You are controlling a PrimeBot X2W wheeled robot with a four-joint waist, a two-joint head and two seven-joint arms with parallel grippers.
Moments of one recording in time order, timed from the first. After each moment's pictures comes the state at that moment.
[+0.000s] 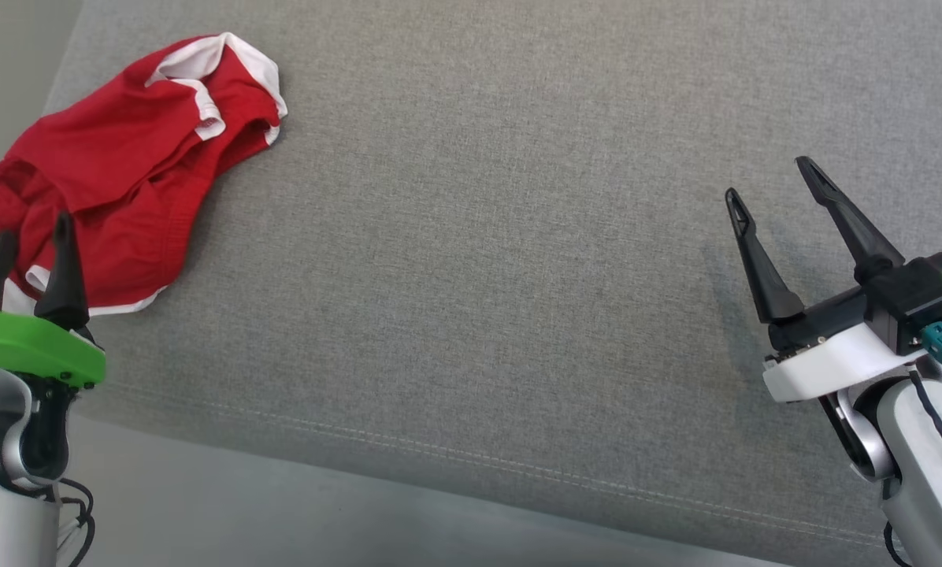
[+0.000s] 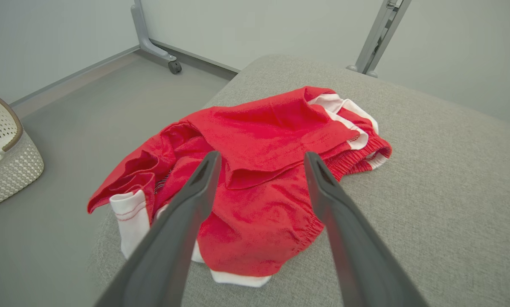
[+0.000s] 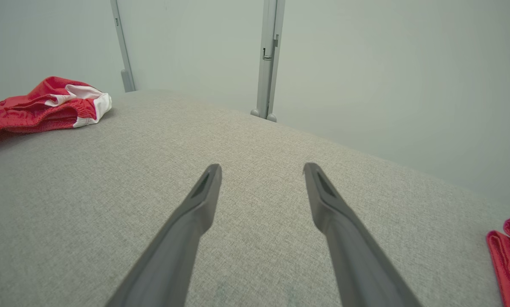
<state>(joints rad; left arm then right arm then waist) -0.34 0.29 -0.02 0.29 -0.67 -0.06 -0.04 -0.18 -0.38 0.33 -0.09 0.14 -0.05 -0.19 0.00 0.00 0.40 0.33</state>
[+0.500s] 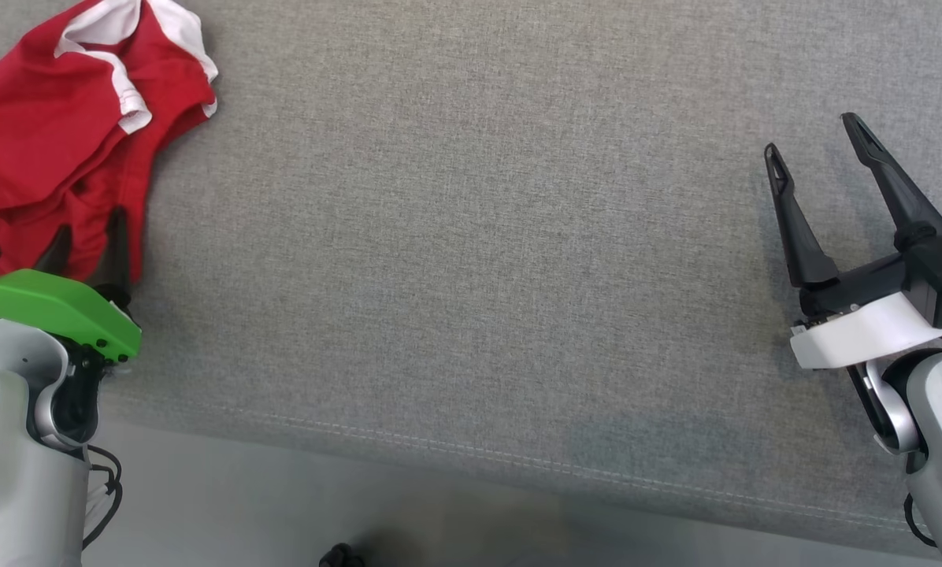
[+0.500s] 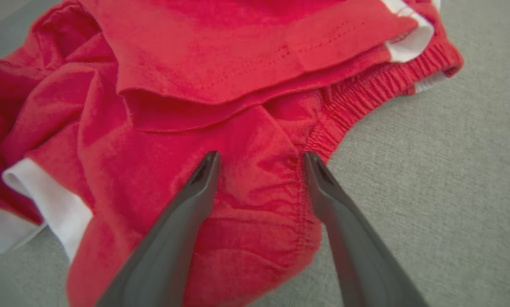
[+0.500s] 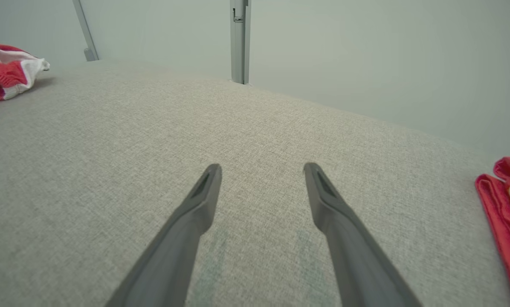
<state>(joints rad) -0.48 0.25 -0.09 0.48 -0.69 -0.09 0.05 -0.22 -0.40 0.28 -0.11 0.12 -0.07 -0.17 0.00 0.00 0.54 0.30</state>
